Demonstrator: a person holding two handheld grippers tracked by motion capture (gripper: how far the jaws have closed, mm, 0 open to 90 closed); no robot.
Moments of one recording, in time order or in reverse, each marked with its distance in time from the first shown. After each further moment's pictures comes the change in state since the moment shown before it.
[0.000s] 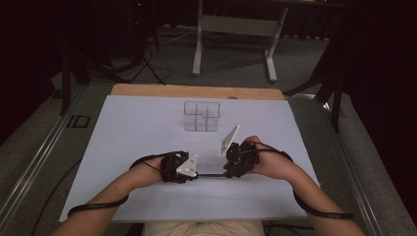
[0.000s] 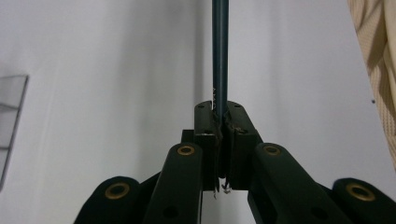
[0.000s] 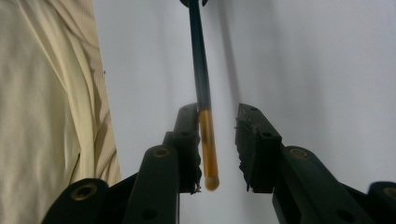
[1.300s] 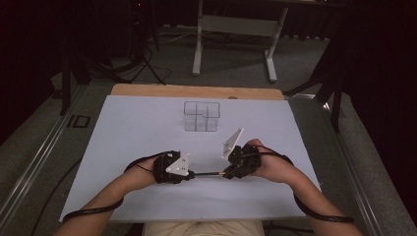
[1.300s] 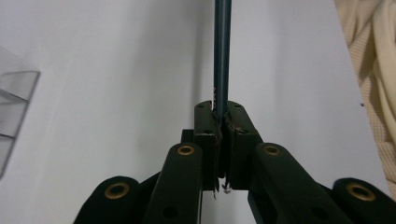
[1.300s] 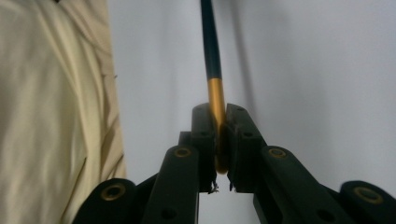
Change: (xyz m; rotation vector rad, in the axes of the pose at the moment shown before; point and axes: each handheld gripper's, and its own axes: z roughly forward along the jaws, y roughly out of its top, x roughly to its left) left arm -0.003 -0.014 -0.005 -0.071 0.010 -0.027; right arm 0.005 -0.006 0.004 -0.028 0.044 -0.021
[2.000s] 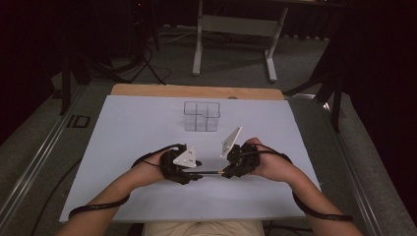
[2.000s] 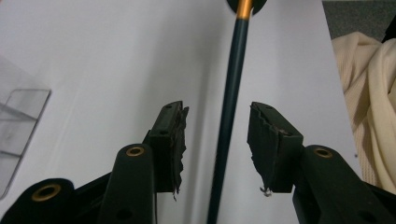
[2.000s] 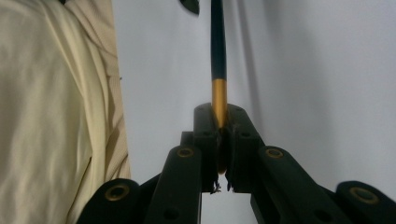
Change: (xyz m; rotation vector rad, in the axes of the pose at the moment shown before) left arm 0.009 0.030 -0.001 -0.052 -0.018 -0.073; right arm -0.001 0.005 -0.002 -0.003 0.008 -0.005
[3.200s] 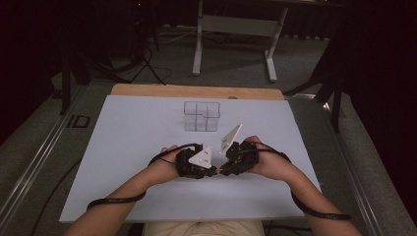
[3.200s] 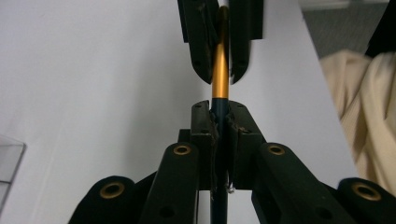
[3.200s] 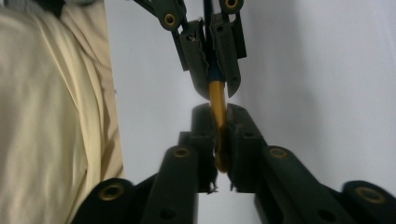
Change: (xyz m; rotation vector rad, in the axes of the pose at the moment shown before) left arm 0.008 0.020 0.022 -0.056 -0.041 0.035; right arm -0.003 0.004 -0.004 -0.044 -0.011 0.026
